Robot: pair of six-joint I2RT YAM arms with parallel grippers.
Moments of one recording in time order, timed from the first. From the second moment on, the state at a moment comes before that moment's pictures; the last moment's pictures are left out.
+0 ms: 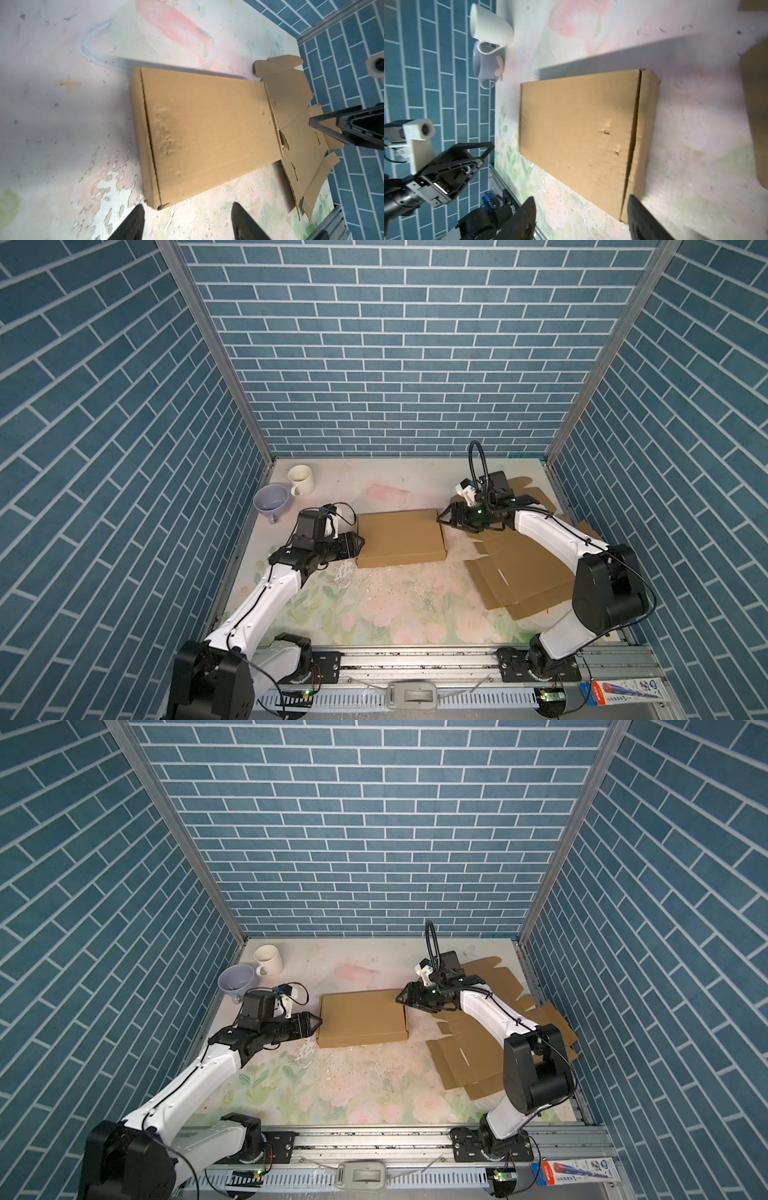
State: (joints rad) left arm -0.22 1.08 0.68 -0.41 0.36 -0.41; right arm 0.38 1.60 1.16 -0.54 -0.59 0.45
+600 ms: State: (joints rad) left arm -0.21 1.07 0.92 -0.56 0.12 -0.37; right arm 0.53 1.84 1.17 -0.45 -0.50 0.63
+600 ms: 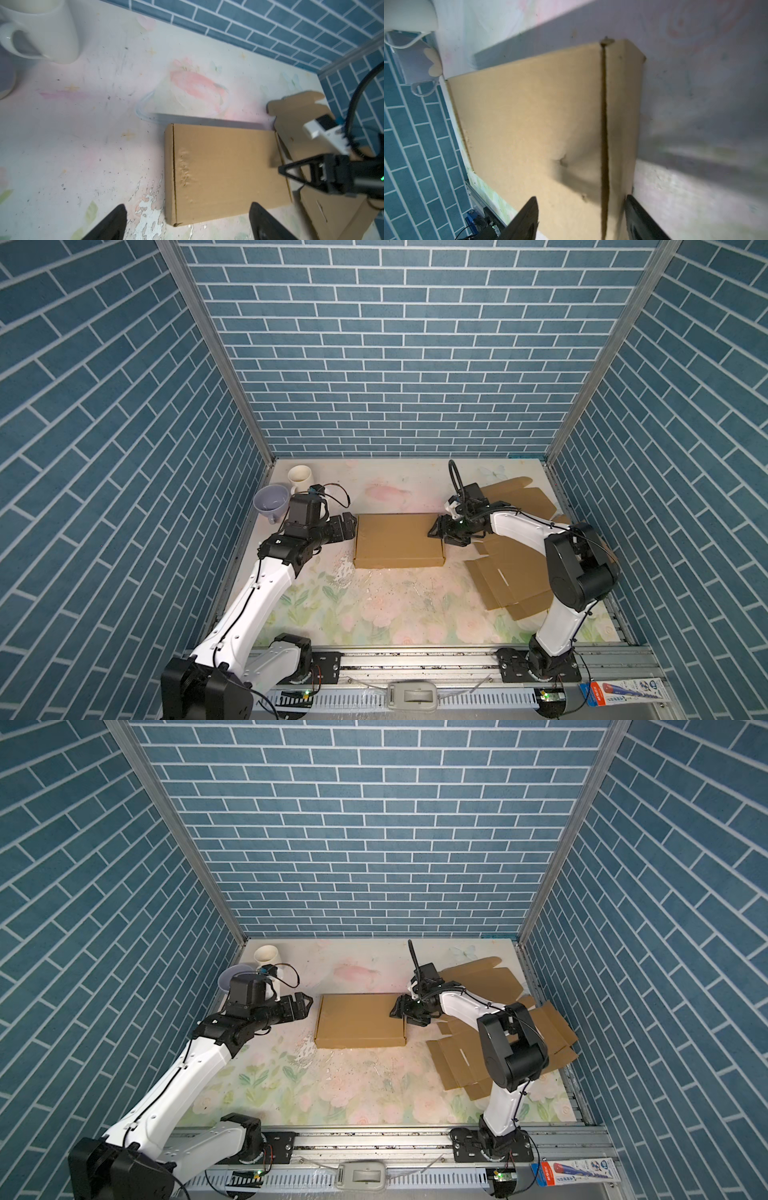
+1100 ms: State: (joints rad) left arm -0.07 0.91 0.97 -0.65 0.16 -0.27; right arm 0.85 2.27 1.73 -0.33 -0.50 0.82
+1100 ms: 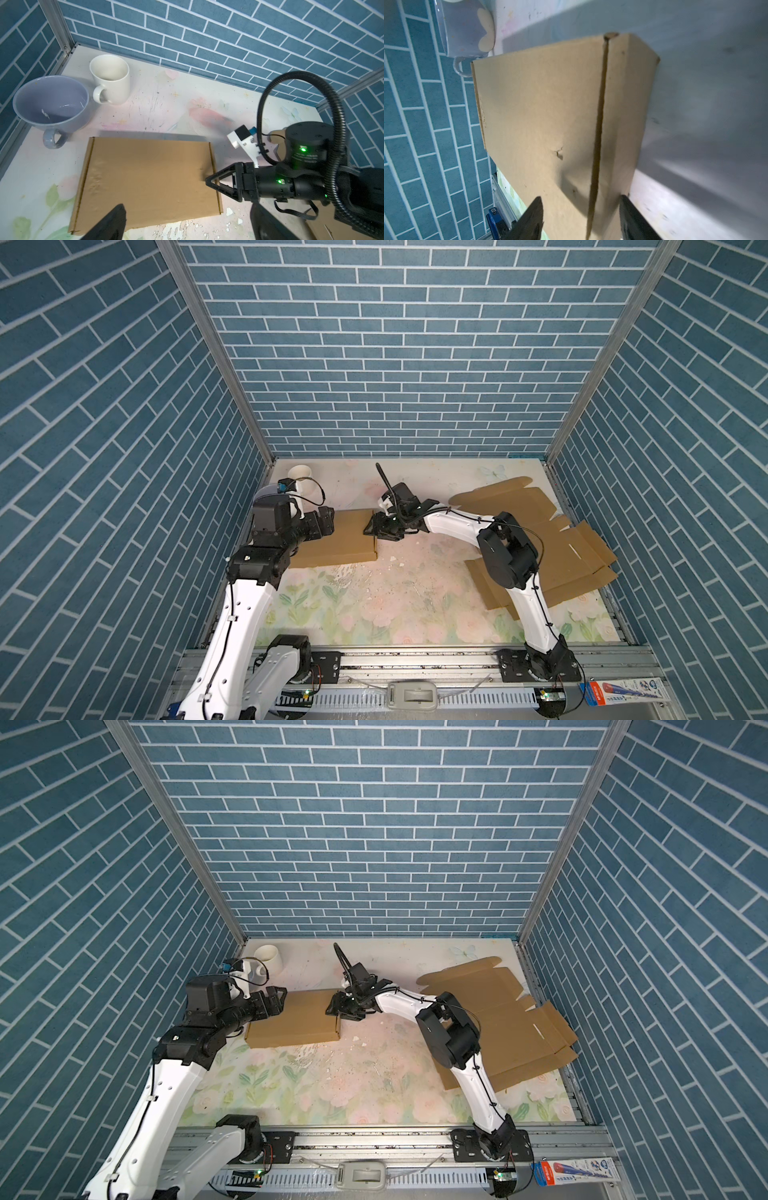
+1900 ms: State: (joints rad) left arm -0.56 1.38 1.04 -0.54 -0.02 -0.28; right arm 0.56 1.85 1.44 -0.95 0.44 0.24
